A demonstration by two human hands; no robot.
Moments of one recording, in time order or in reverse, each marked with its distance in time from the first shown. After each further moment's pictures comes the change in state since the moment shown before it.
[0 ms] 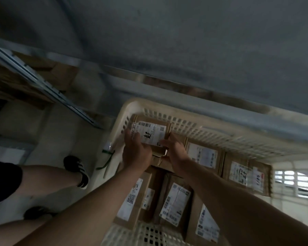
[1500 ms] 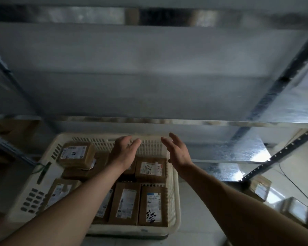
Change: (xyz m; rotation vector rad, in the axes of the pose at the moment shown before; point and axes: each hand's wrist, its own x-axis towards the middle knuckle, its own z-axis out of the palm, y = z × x) left_hand -0.313 0.259 0.040 -0.207 -0.143 0.373; right_hand -0.335 -0.009 -0.325 -0.016 0.263 -0.500
